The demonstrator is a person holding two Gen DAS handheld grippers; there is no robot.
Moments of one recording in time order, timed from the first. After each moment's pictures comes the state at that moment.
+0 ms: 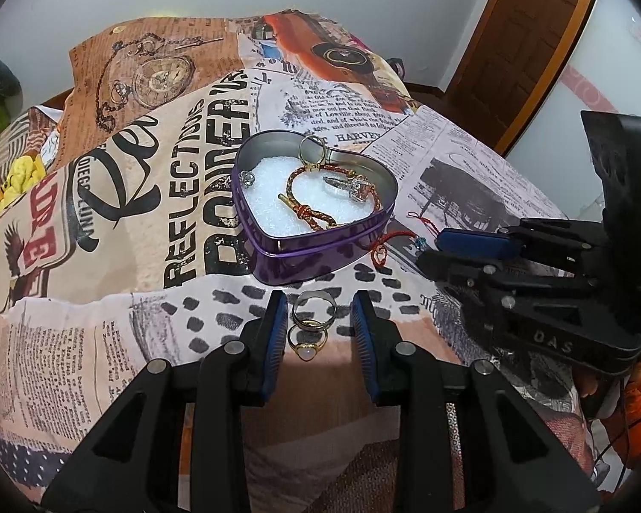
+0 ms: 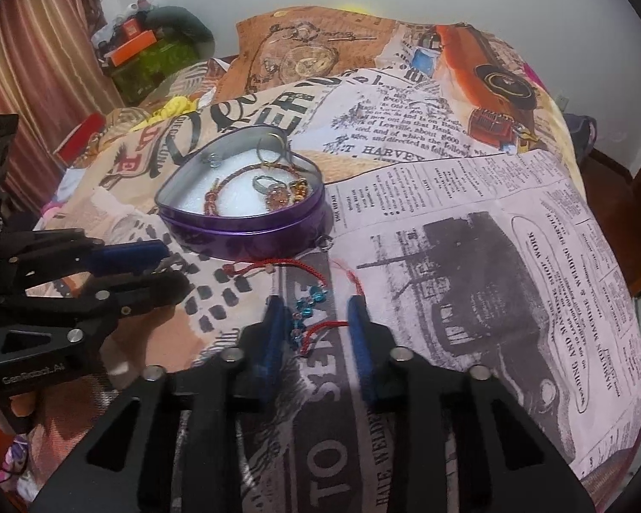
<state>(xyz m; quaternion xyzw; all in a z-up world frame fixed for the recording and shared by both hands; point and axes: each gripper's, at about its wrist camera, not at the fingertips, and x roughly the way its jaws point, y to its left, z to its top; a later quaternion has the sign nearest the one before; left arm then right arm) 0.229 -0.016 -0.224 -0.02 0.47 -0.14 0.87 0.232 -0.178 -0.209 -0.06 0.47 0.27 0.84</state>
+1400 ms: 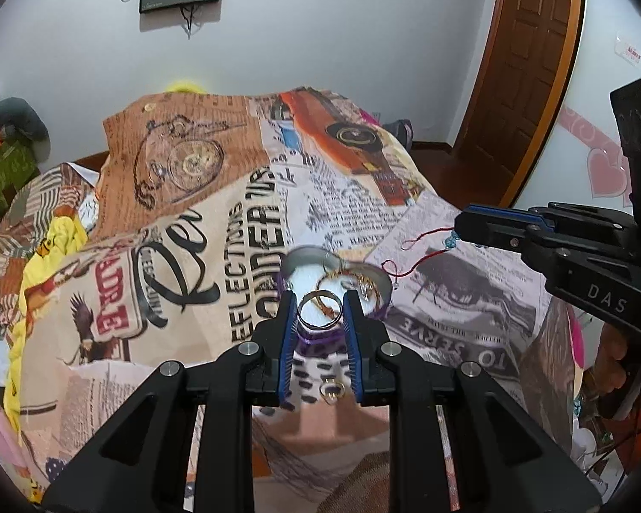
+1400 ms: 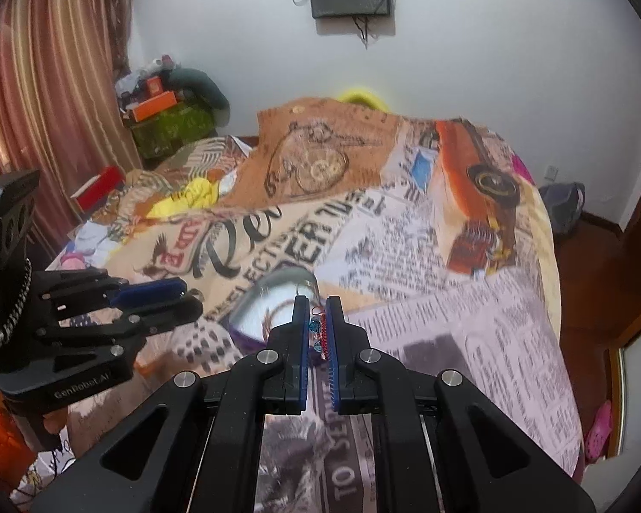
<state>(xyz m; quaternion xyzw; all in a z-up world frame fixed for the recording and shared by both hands) 0.216 0.003 -0.145 -0.01 0.37 -0.11 0.92 0.221 -0.169 -0.109 -0.05 0.35 0.29 0.89</state>
